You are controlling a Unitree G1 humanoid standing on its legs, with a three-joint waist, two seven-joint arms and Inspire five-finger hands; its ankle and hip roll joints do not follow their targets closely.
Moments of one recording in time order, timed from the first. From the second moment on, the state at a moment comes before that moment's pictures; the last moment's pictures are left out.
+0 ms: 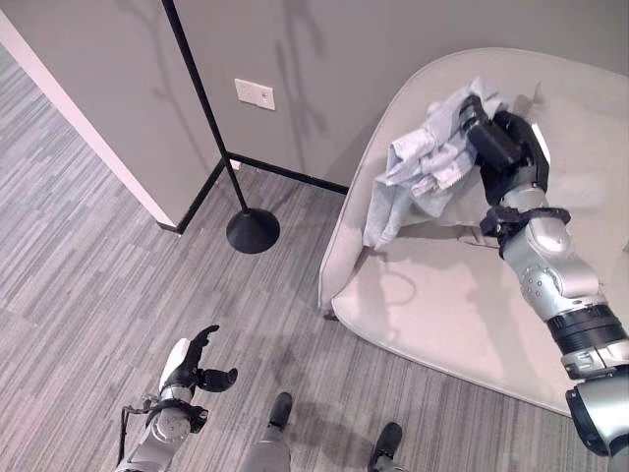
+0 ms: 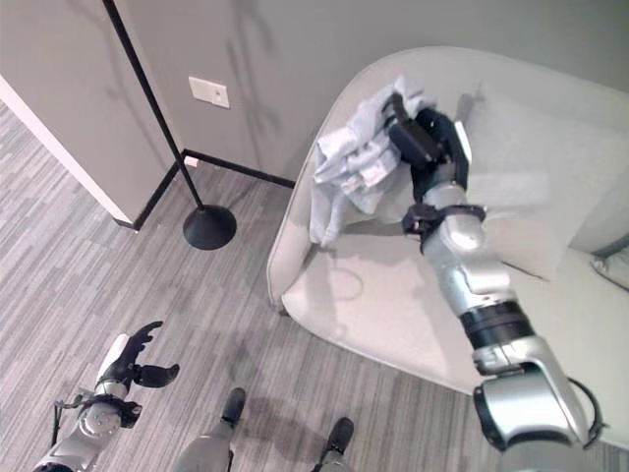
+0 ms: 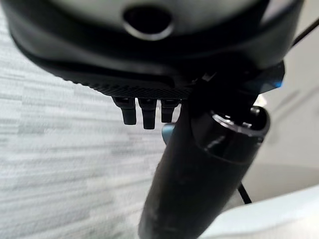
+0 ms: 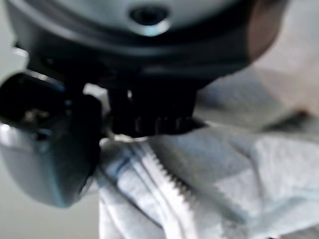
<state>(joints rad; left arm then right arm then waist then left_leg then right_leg) -0.01 0.48 -0.21 0.68 0.04 -0.21 0.27 -0.80 -0.77 0.29 0.38 0.83 -0.09 -0.18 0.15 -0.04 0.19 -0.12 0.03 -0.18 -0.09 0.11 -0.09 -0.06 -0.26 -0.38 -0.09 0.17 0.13</state>
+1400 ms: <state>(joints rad) -0.53 0.18 -0.58 0.42 -0.04 -0.20 0.52 -1.07 -0.54 0.66 0.15 0.89 -0.22 -0.29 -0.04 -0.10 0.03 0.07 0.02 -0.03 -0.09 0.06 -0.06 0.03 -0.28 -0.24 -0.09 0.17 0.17</state>
